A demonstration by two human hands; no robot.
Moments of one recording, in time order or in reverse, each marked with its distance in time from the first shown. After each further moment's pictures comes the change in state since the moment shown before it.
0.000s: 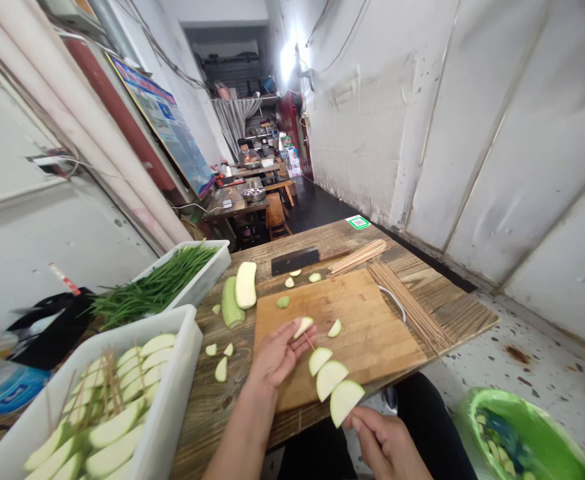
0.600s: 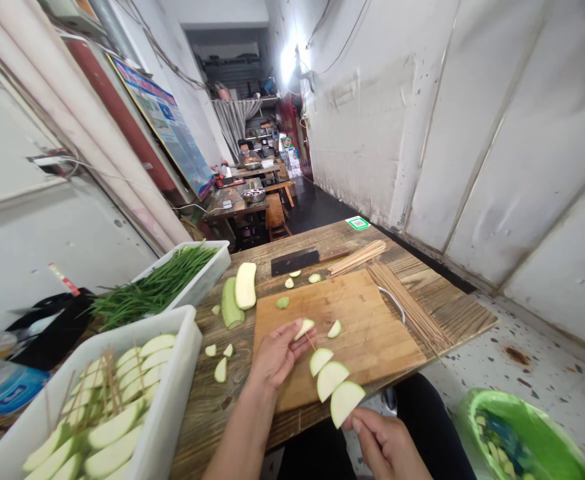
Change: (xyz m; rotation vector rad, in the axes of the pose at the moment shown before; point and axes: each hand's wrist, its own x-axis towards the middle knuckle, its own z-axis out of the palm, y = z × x) left_hand -0.003 0.000 0.001 0.077 -0.039 0.045; right_hand 0.000 -0.002 -0.001 -0.070 0.020 -0.011
